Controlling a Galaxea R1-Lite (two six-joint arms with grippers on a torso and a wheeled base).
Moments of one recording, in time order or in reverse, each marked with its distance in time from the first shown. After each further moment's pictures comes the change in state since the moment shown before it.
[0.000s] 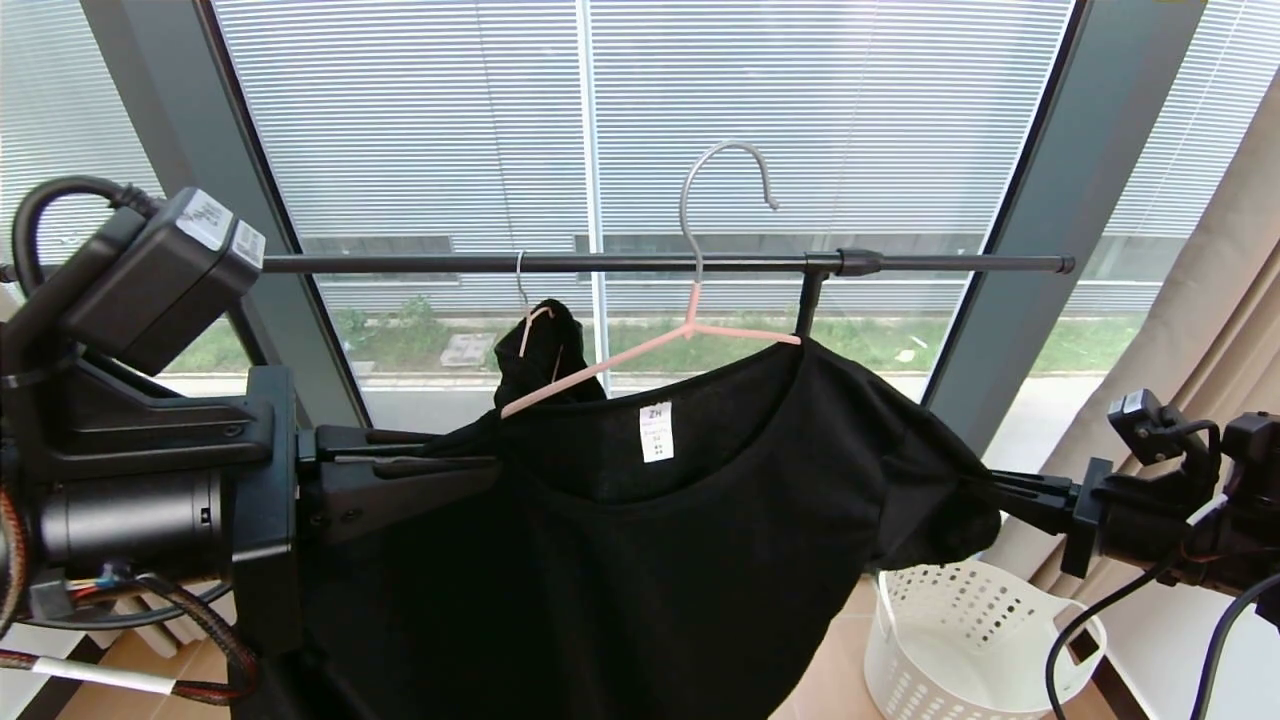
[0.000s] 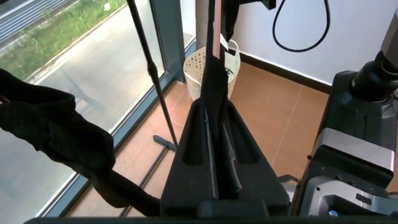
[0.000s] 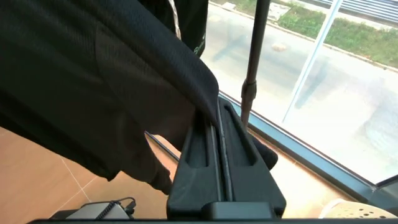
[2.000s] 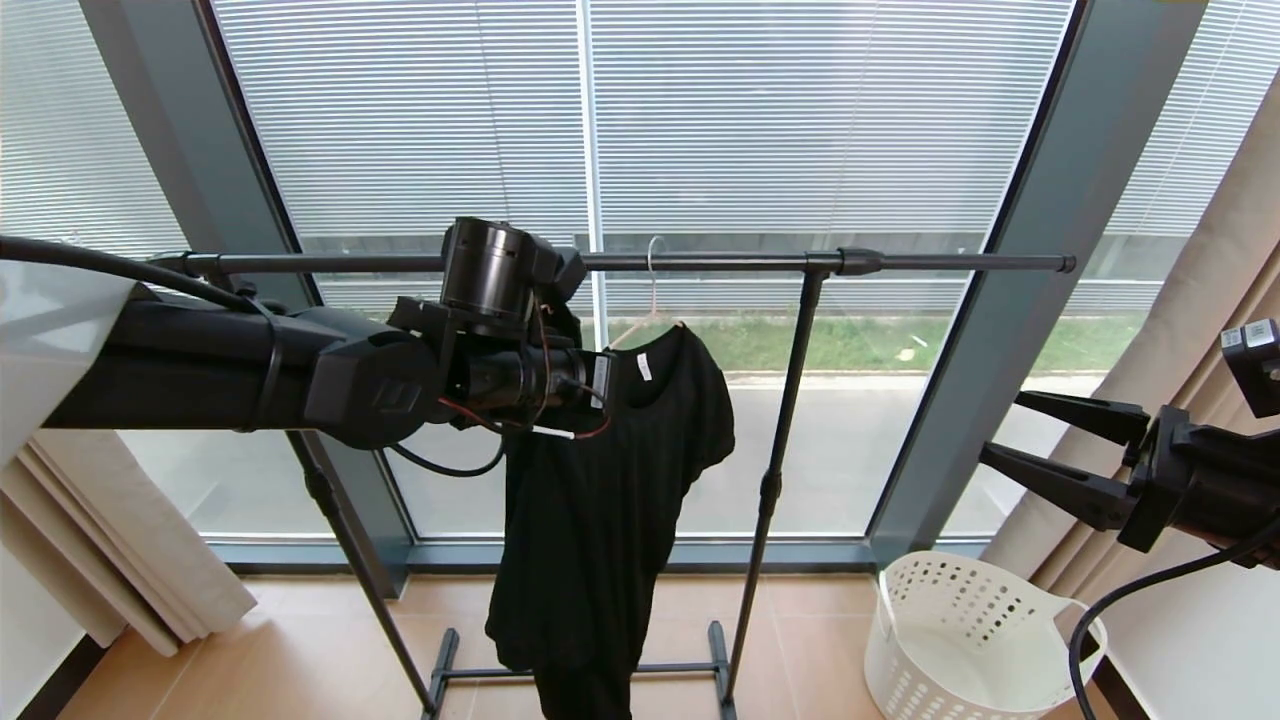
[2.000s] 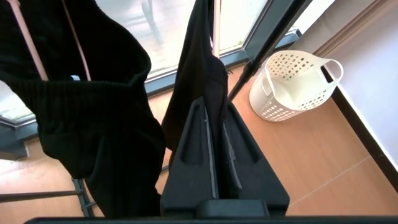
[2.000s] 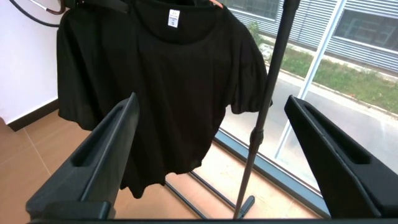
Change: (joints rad) left arm 0.008 0.758 -0.559 -0.016 0.479 -0.337; right arm 0.100 -0.306 0.028 0.008 -0.073 0.182
